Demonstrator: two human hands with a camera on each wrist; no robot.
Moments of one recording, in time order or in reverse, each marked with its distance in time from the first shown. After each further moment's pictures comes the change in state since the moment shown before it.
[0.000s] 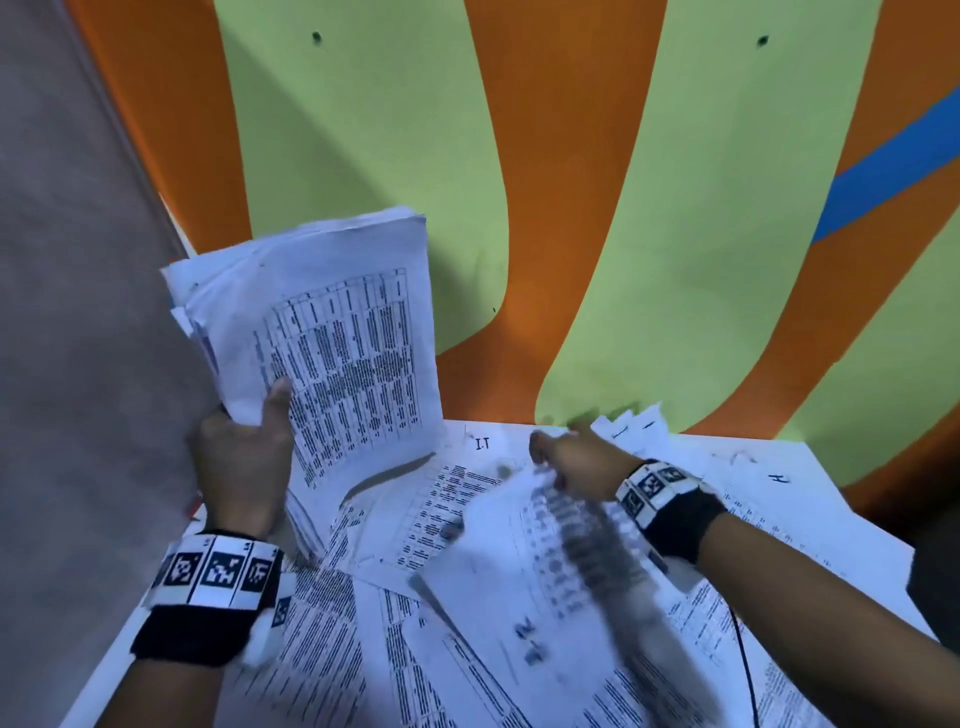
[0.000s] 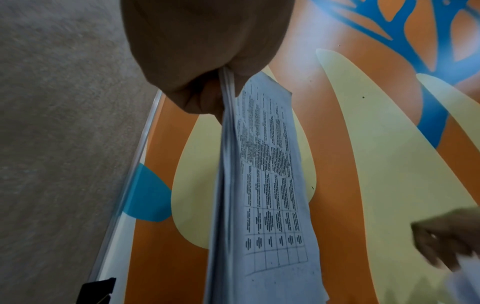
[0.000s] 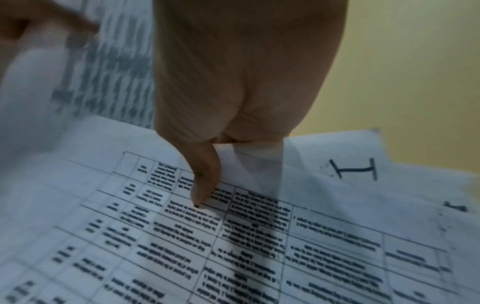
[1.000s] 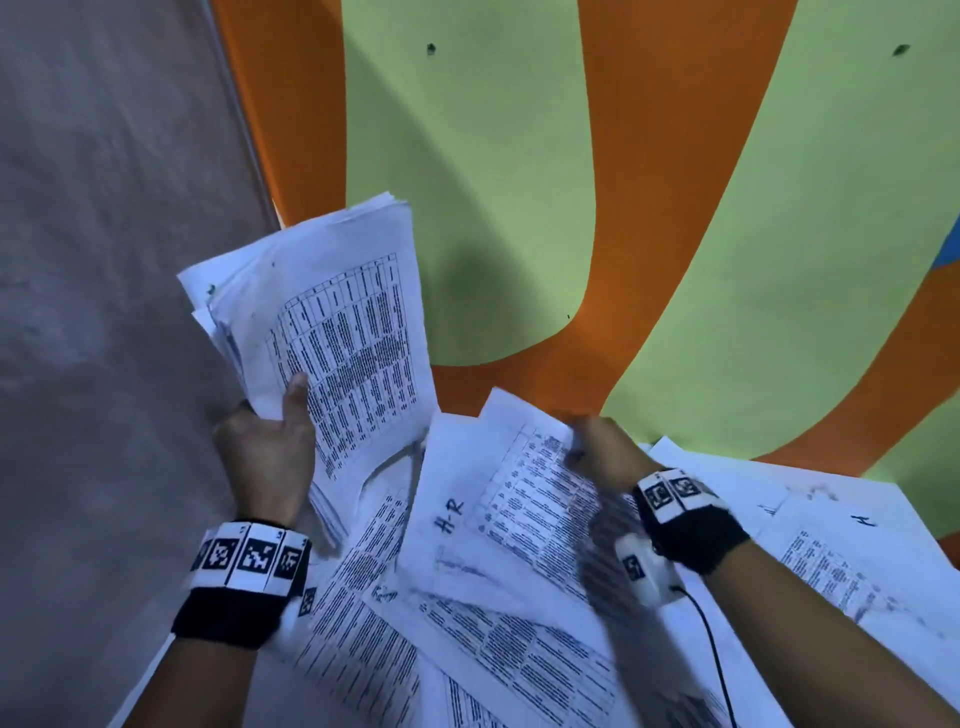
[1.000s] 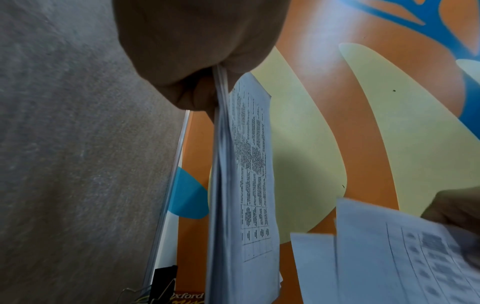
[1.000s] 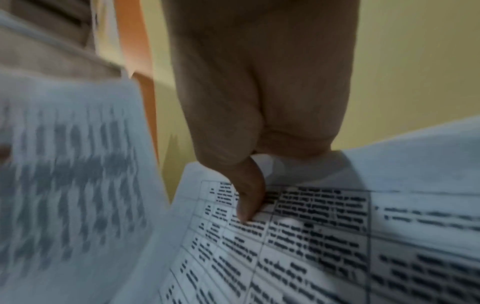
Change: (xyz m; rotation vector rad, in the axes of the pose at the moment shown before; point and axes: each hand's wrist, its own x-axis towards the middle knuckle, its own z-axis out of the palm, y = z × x) left_hand 0.022 -0.028 -0.036 0.052 0.159 -0.016; right_hand 0.036 -0.047 -0.017 0.411 0.279 0.139
